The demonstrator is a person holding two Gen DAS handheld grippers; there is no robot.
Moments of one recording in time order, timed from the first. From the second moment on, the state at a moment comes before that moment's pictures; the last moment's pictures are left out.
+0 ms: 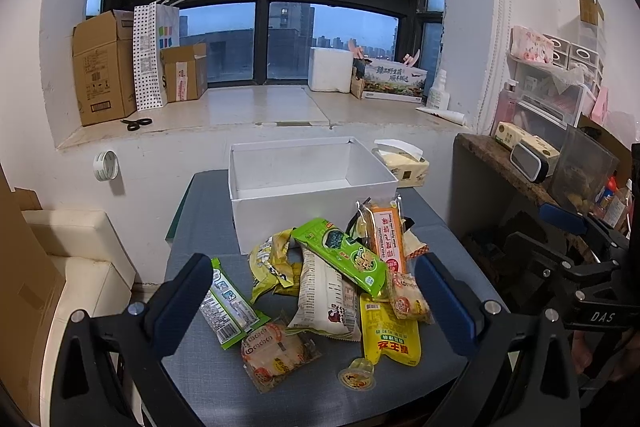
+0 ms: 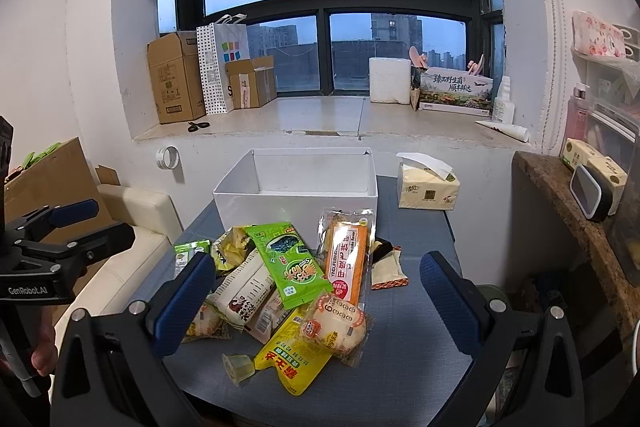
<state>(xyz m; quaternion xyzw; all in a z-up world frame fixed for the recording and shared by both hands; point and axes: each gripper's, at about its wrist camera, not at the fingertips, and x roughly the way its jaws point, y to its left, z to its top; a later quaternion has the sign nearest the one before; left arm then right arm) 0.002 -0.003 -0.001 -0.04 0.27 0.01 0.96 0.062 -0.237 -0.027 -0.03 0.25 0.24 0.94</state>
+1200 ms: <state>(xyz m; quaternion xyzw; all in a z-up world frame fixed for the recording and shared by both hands) 0.000 0.002 -0.008 -0.03 0.26 0.03 0.96 0.136 -0.221 -0.072 -0.02 0.33 0.22 0.92</state>
